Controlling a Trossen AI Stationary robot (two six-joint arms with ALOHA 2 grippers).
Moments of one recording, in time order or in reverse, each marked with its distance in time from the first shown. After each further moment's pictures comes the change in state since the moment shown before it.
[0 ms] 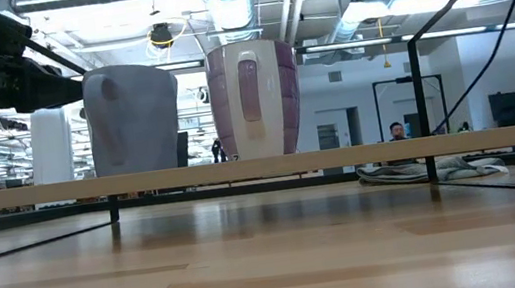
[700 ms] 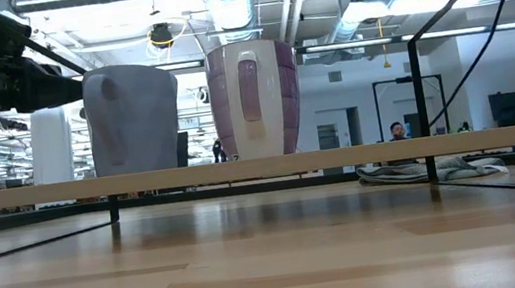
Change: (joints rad) left arm 0.000 0.000 -0.001 0.005 -0.005 0.036; right arm 0.094 0.223 0.012 0.311 -0.102 0.225
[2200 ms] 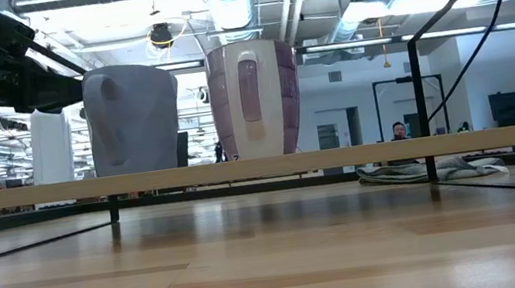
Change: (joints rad) left arm 0.000 0.000 0.000 -0.005 0.006 -0.142; right arm 0.017 0.205 0.001 -0.004 0.019 -0.053
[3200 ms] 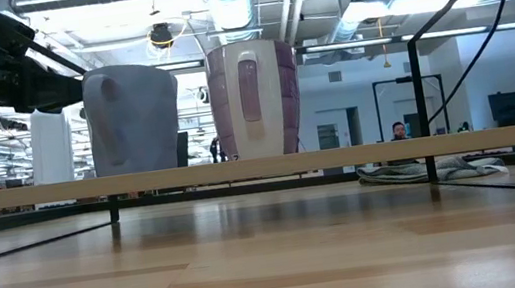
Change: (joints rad) left arm 0.000 0.000 0.000 0.000 0.000 0.000; right arm -0.129 0.003 0.000 -0.072 -0.092 -0.407
